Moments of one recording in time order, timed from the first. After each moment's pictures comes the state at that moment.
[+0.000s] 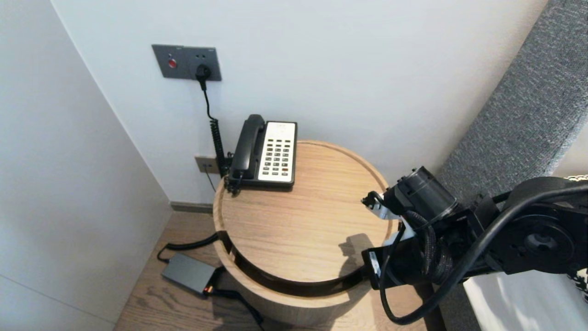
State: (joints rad) left arm 0.00 0.00 0.00 -0.03 0.00 0.02; right arm 0.68 1.70 -1.06 0.31 0.04 0.42
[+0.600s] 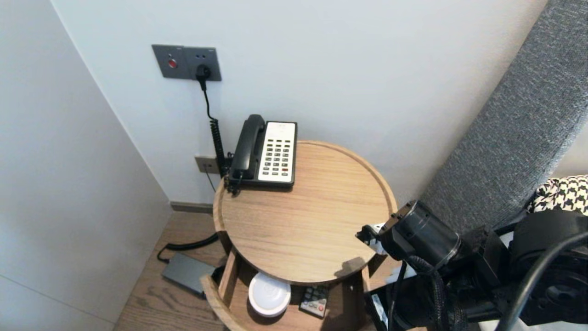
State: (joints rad) left arm 0.00 0.00 0.00 -0.03 0.00 0.02; right arm 0.80 1.66 -0.94 0.30 0.00 0.43
